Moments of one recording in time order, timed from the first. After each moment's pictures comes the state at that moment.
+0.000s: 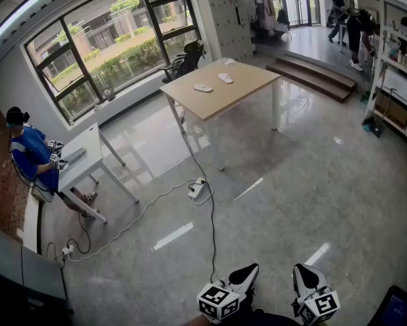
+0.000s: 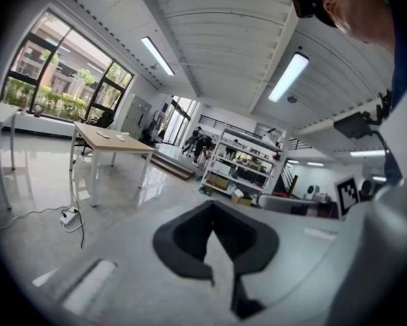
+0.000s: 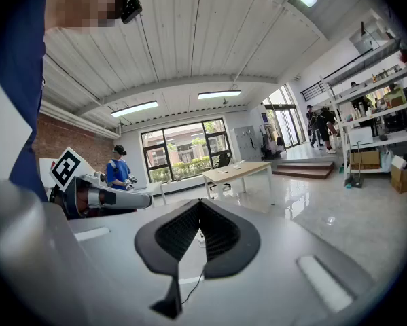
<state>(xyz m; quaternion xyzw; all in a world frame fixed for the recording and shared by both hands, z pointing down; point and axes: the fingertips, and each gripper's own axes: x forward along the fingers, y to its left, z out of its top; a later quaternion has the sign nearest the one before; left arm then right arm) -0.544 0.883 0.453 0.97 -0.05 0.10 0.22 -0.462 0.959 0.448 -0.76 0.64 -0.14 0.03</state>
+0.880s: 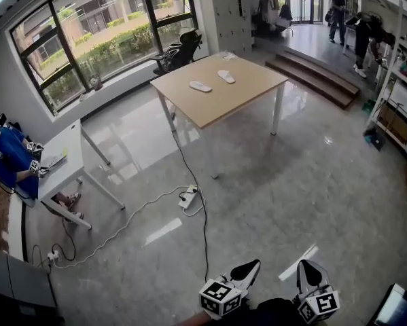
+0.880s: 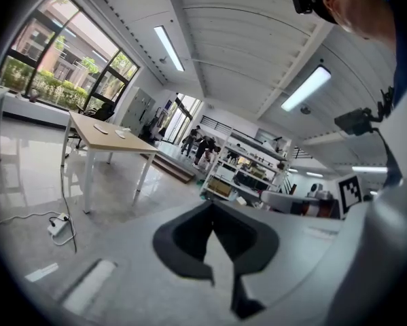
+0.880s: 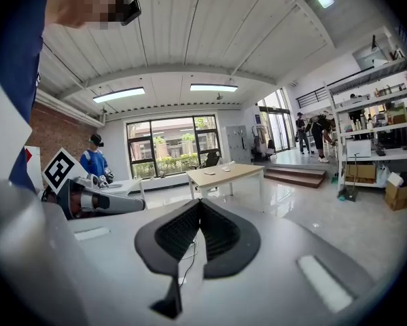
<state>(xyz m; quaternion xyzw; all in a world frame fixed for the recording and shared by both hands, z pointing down) -0.450 0.697 0.466 0.96 -0.03 0.10 0.25 -0.363 0.778 0.442 -0.79 0.60 -0.14 0.00</state>
